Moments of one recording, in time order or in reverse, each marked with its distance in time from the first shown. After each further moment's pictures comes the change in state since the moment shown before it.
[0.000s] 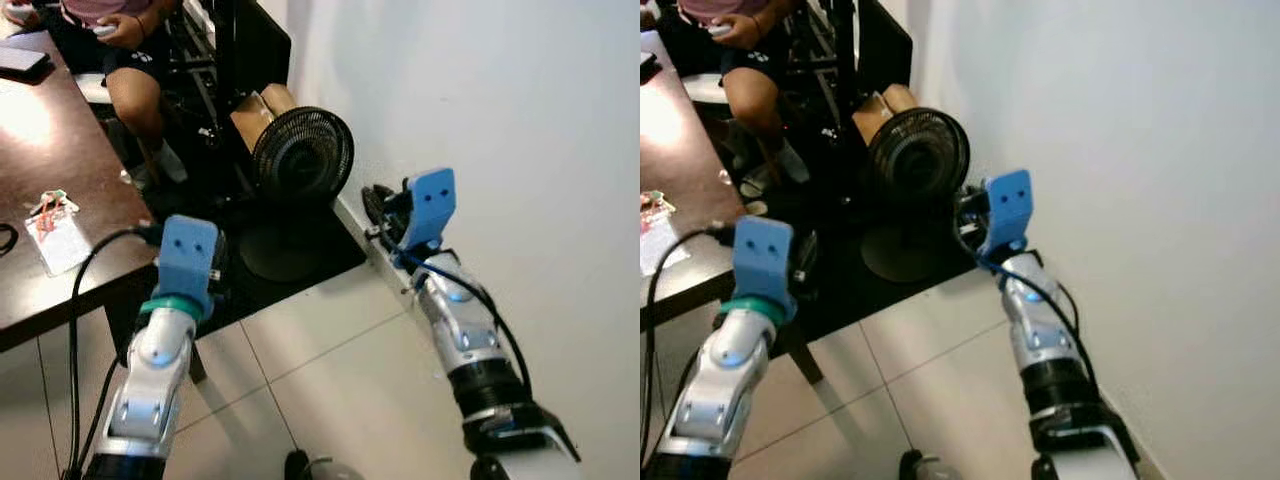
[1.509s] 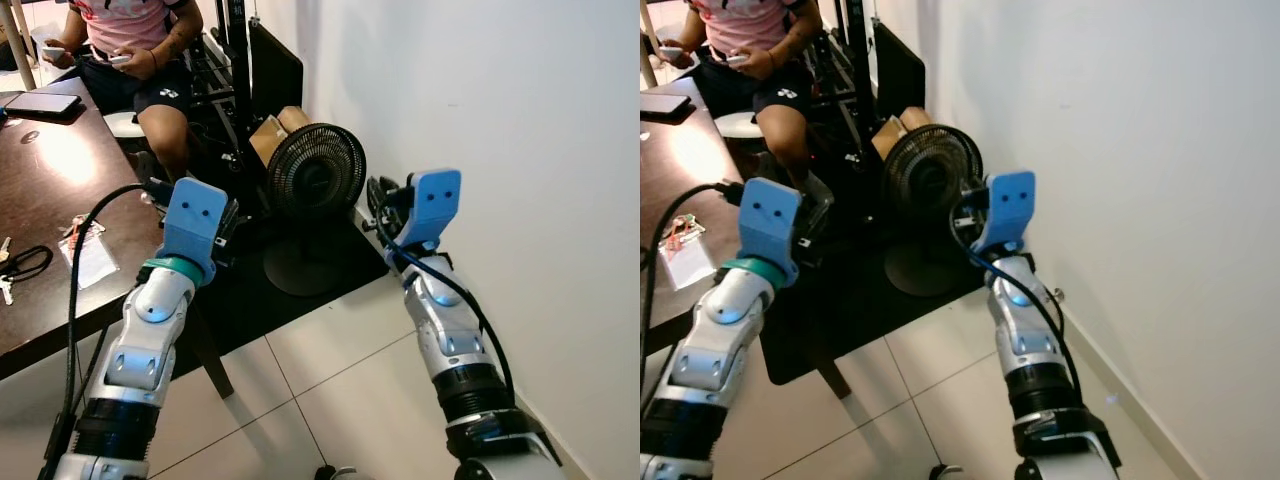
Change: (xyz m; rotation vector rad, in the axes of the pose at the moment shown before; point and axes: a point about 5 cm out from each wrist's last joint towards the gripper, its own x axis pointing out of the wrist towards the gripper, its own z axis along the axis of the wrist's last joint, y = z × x) left arm 0.041 0.012 0.038 -0.007 -0.135 -0.059; right arm 0.011 -0.014 0.021 0.034 -0.119 -0.212
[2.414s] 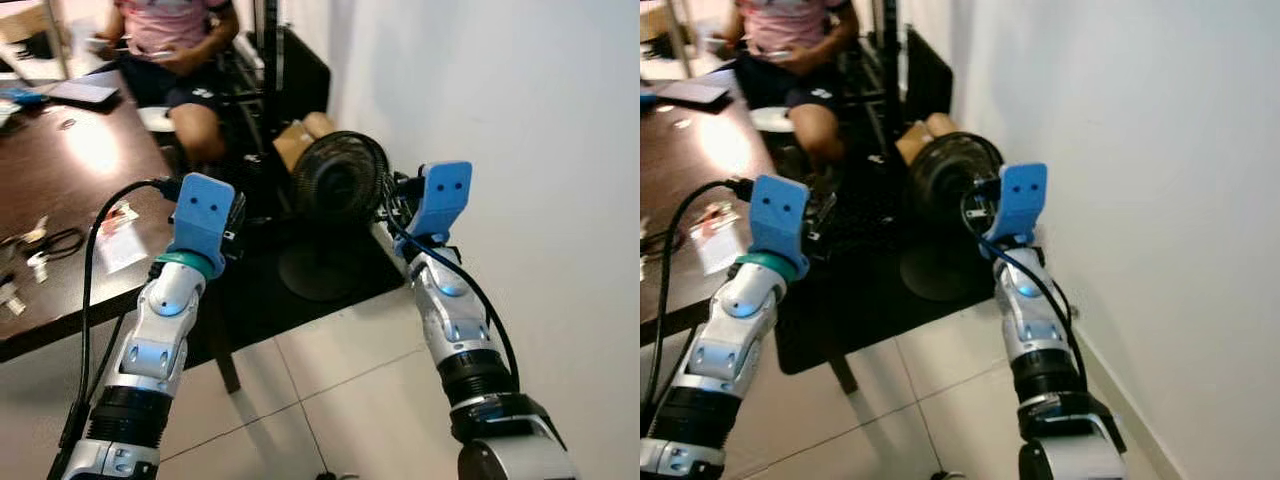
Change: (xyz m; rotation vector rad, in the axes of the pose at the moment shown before) left arm 0.008 -0.004 0.002 -0.012 -0.032 0.020; right arm 0.011 -0.004 -0.002 0.005 0.023 -0.030
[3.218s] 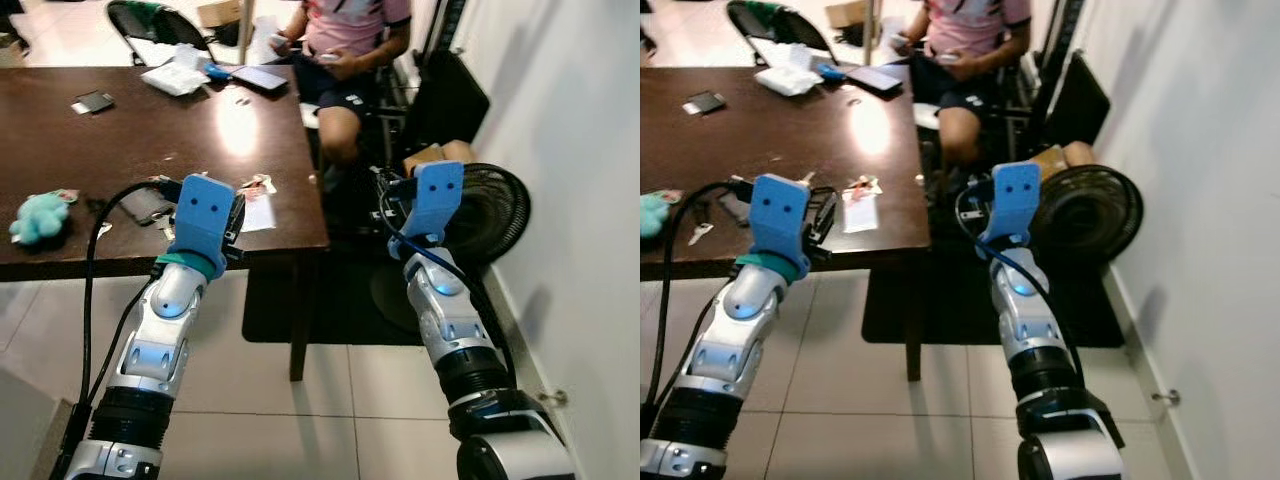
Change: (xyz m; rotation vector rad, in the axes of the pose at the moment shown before) left arm 0.000 -0.002 0.001 -0.006 -0.014 0.002; right arm 0.000 0.001 -0.005 -0.011 0.017 0.005
